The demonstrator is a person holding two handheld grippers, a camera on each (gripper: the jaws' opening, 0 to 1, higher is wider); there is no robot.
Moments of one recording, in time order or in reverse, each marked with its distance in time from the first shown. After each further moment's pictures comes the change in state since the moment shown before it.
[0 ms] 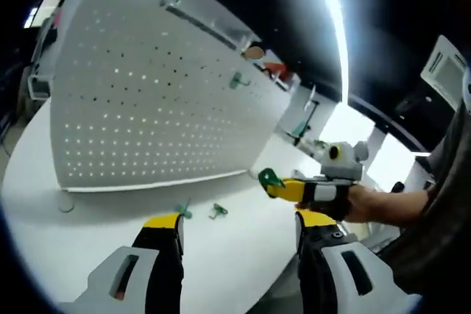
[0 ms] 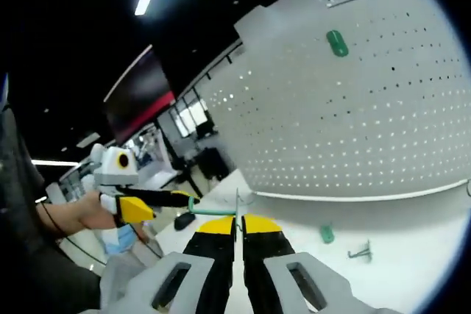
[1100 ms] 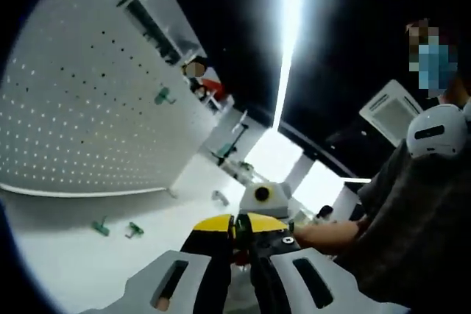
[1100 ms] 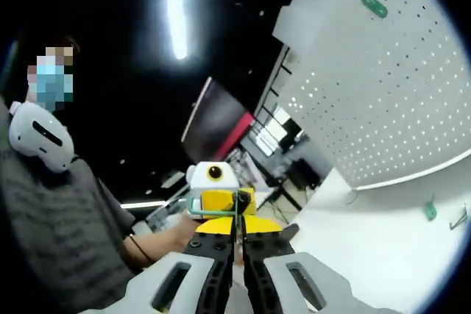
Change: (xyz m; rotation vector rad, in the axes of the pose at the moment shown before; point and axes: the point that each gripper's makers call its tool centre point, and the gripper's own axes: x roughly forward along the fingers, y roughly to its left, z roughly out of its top) left arm -0.004 -0.084 0.030 -0.115 -0.101 -0.454; right arm -0.007 0.088 0.019 0.257 -0.131 0.466
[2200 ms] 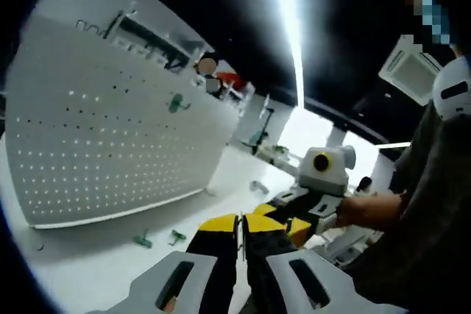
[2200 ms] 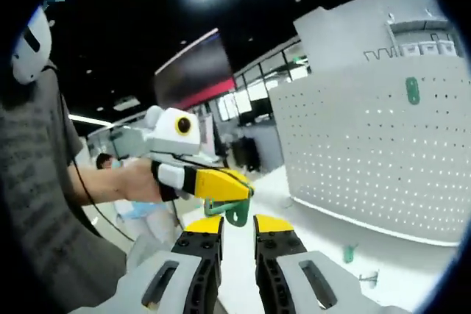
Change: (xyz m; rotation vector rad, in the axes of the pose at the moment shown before) left arm -0.003 0.039 0.007 0.184 0.073 0.299; right arm -0.016 -0.023 0.010 -0.491 0.275 -0.367
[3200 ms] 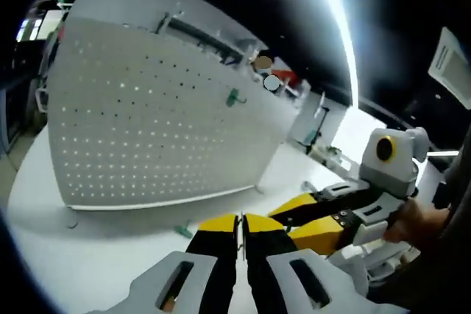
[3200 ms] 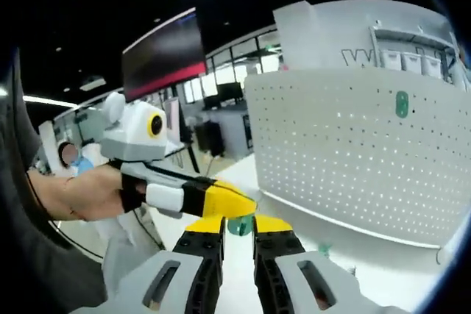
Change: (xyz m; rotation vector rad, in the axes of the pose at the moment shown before) left arm 0.004 0.025 -0.006 -0.045 0.001 0.249; right arm 0.028 -0.009 0.007 -0.018 0.090 -0.175
